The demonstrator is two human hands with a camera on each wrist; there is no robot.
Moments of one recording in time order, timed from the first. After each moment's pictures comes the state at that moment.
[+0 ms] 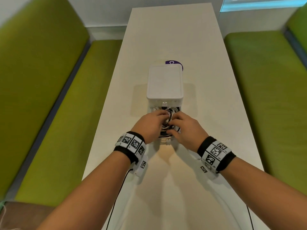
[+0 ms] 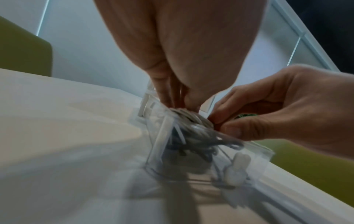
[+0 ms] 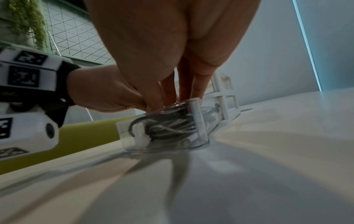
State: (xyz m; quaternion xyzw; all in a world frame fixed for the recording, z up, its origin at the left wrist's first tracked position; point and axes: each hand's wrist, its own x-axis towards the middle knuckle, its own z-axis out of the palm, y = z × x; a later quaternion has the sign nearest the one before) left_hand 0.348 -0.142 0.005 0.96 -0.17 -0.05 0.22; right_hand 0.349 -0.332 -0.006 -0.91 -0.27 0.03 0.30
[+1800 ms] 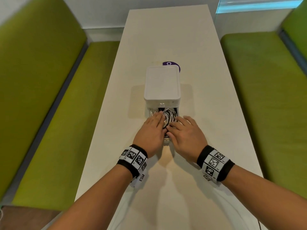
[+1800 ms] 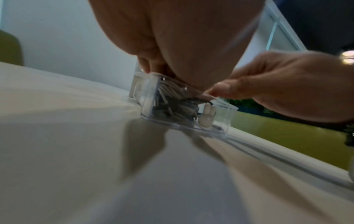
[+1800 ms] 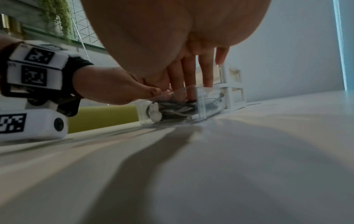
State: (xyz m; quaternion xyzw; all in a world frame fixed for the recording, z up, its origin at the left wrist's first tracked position) left_hand 0.325 -0.155 -0.019 0.98 -0.16 -0.04 0.07; right_hand 0.327 -0.337 -0.016 -0.93 -0.32 -0.08 0.16
